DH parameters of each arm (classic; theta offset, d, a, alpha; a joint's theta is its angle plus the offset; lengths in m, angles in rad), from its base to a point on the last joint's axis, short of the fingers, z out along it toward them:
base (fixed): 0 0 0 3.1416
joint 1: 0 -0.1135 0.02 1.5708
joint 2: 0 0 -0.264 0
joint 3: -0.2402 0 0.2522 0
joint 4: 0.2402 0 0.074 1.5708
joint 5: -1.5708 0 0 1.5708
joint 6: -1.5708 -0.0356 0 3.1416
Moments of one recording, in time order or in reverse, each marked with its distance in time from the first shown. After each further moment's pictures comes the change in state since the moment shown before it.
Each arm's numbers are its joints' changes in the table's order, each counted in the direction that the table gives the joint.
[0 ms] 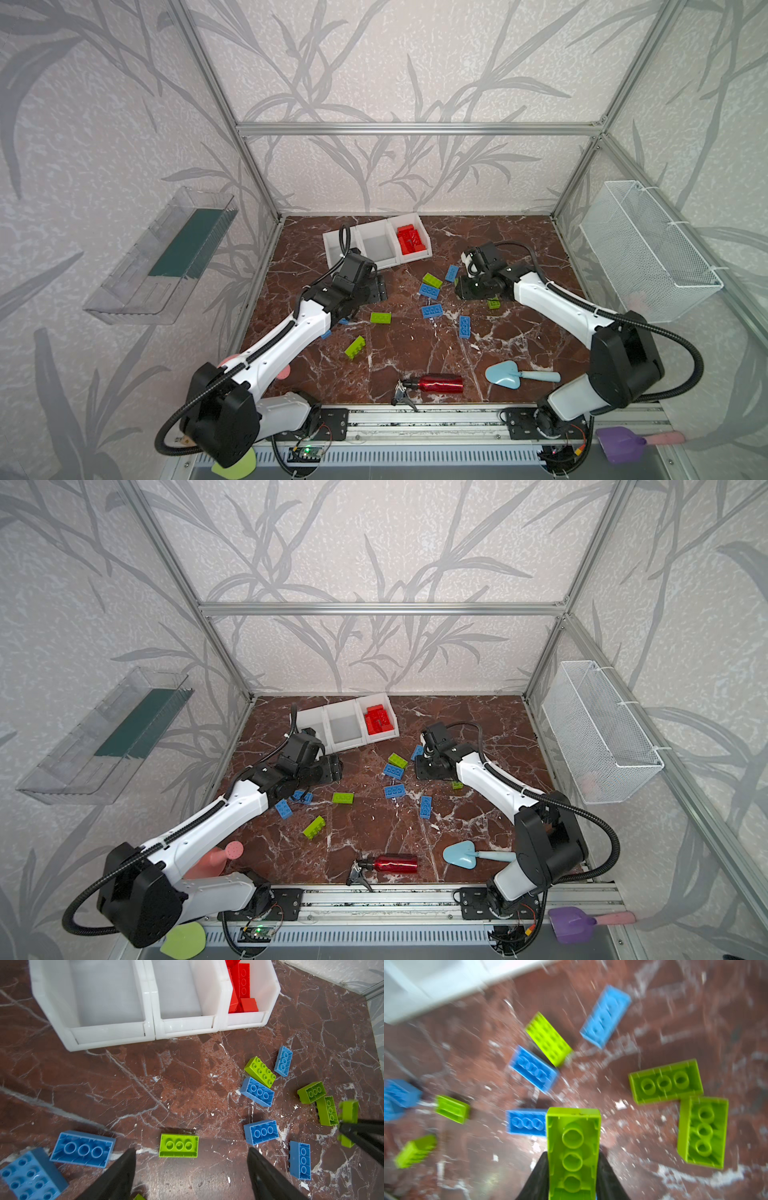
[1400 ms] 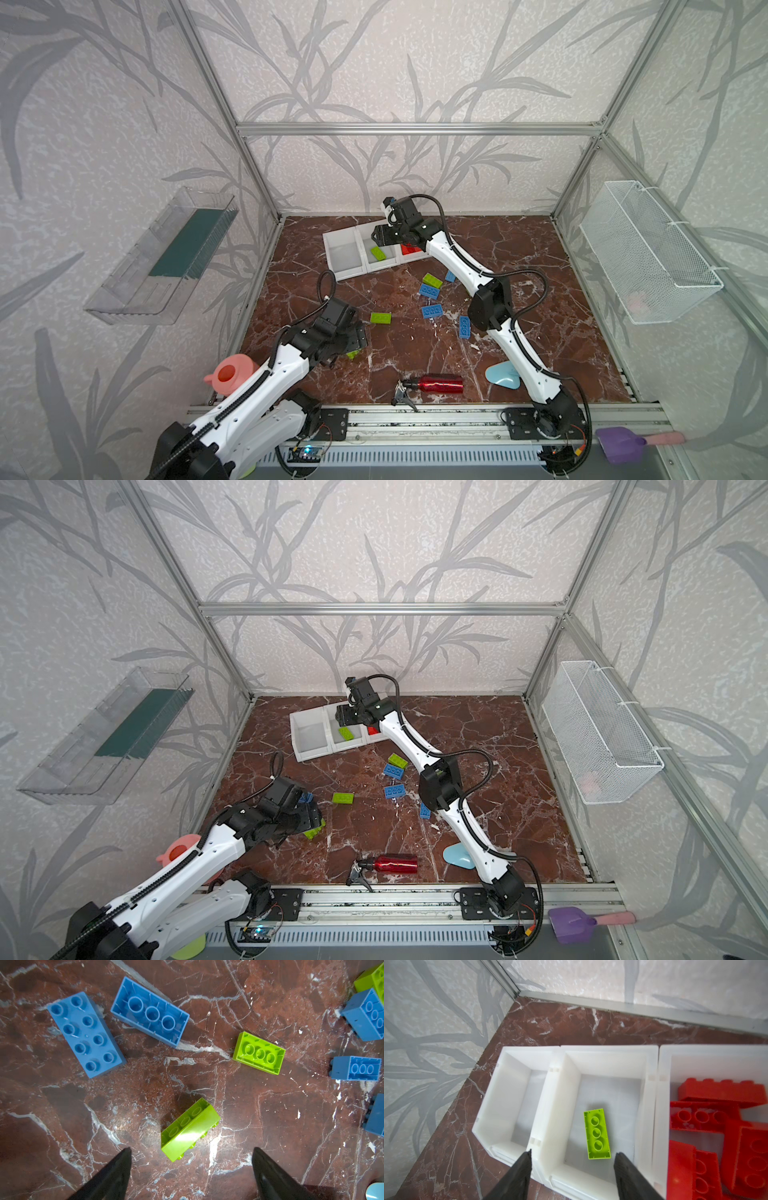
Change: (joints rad) left arm -0.001 -0.286 0.328 0.241 -0.049 0.169; right arm -0.163 1.102 -1.569 0.109 0.066 0.036
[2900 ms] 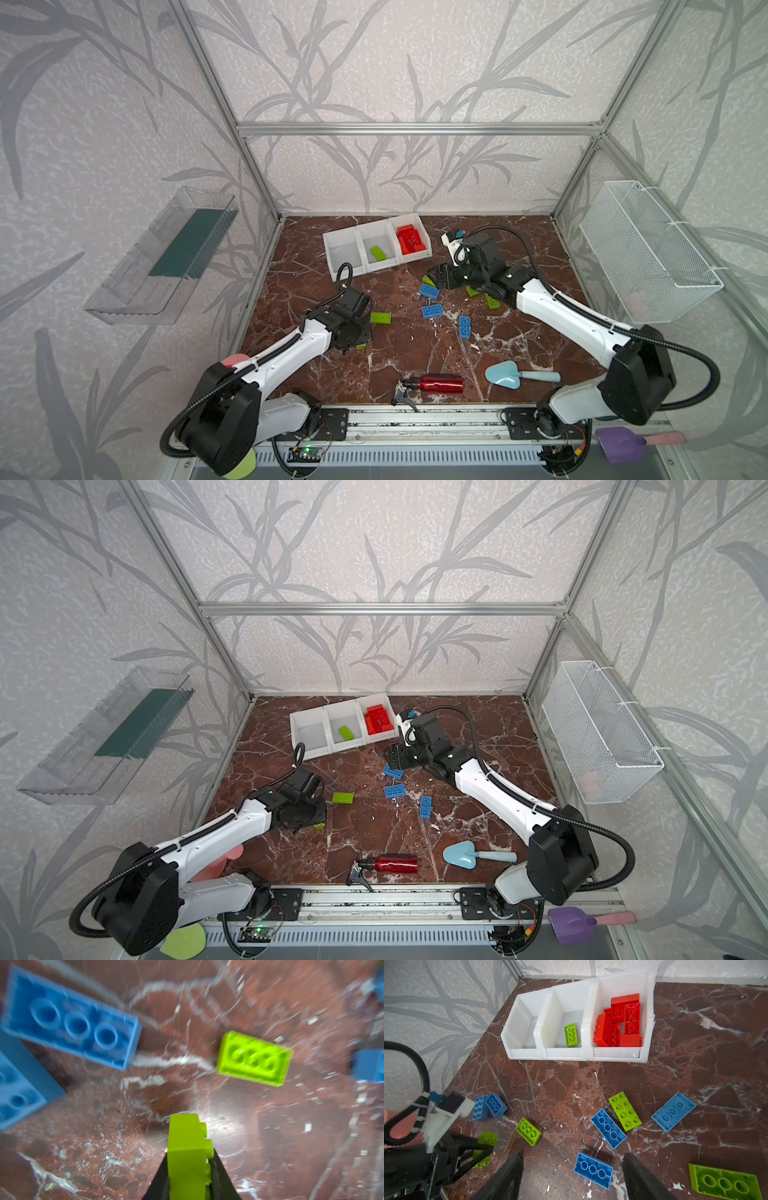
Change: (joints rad) left arm 0.000 0.280 -0.097 -0.159 -0.047 -0.088; right arm 0.056 -1.253 1.654 -0.386 -0.018 0.040
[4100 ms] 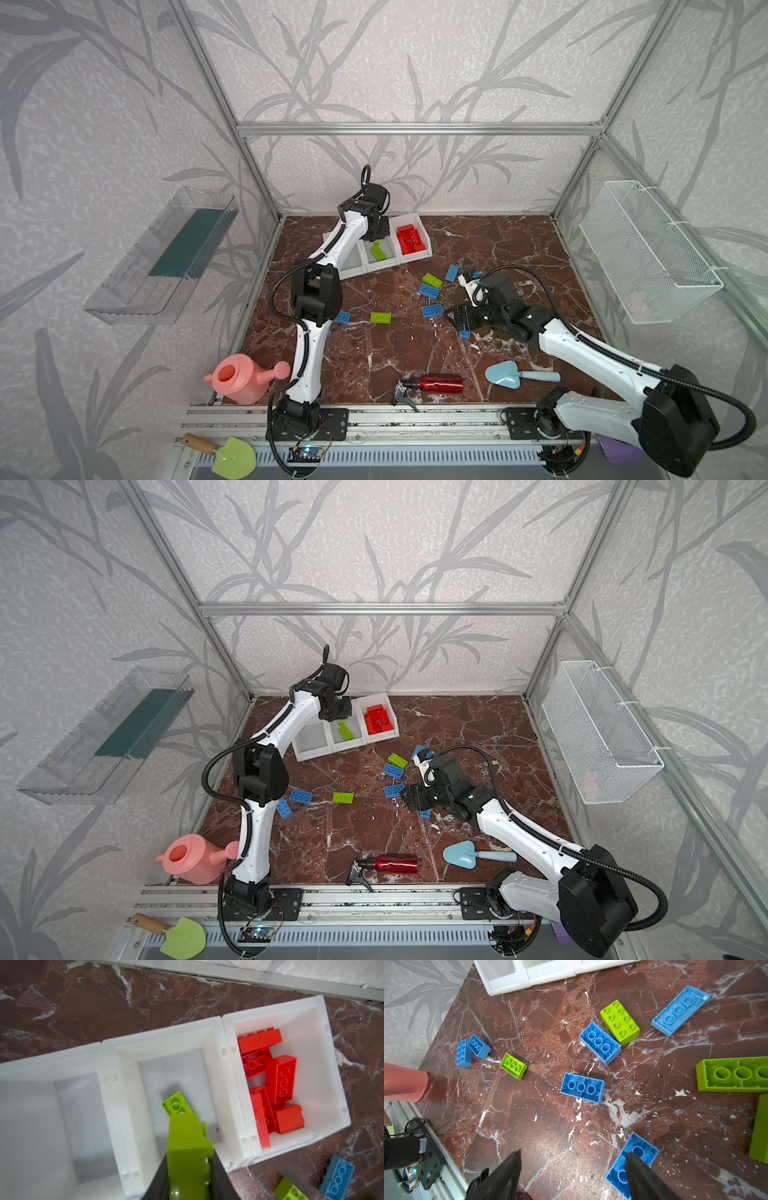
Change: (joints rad) left arm -0.196 1.108 -1.555 0.340 0.070 -0.317; right arm 0.000 -0.249 0.388 -0.011 0.046 -0.027
